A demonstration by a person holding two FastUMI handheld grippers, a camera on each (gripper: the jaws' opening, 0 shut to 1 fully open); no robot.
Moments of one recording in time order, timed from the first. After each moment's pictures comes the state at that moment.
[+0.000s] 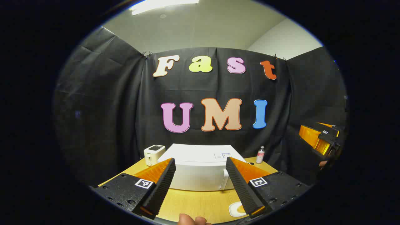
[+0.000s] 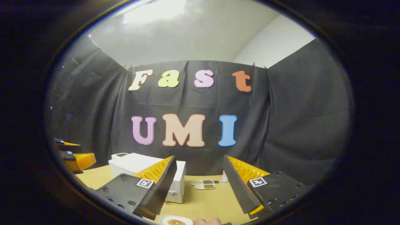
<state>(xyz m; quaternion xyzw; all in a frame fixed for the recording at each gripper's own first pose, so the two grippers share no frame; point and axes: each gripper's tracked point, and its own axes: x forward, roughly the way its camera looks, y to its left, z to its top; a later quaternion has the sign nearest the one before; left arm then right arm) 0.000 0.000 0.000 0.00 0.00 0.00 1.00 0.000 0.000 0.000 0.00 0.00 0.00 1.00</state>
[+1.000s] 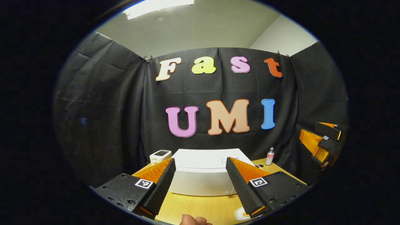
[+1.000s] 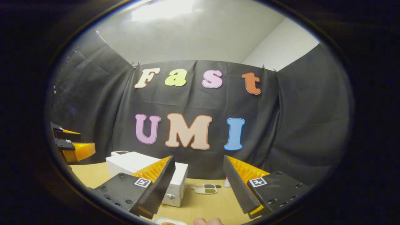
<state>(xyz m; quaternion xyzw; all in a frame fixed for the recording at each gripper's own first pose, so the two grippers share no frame) 0.029 0.007 0.008 0.02 -0.01 0.04 1.00 0.032 0.016 -0.011 -0.03 -0.01 0.03 1.00</state>
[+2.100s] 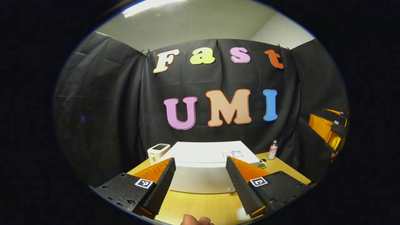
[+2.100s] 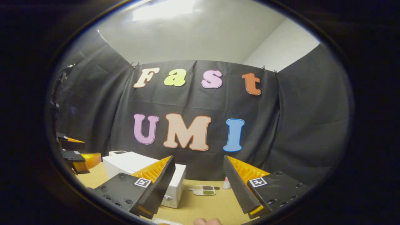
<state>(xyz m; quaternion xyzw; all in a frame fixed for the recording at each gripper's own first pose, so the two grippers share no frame) 0.062 -0.005 -0.038 0.02 0.03 0.03 1.00 0.046 0.007 -0.015 -0.03 -0.01 0.03 1.00</state>
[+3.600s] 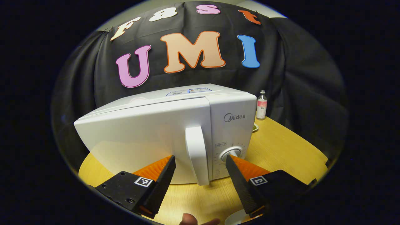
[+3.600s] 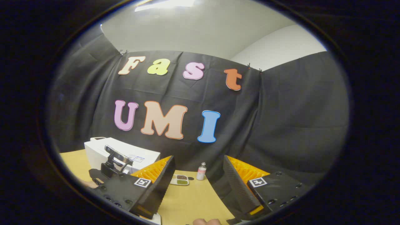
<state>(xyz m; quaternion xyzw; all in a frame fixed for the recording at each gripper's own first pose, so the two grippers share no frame) 0.198 -0.116 -0.269 0.06 0.19 -0.07 0.98 0.010 -0.083 -0.014 -0.07 0.03 -0.06 1.00</state>
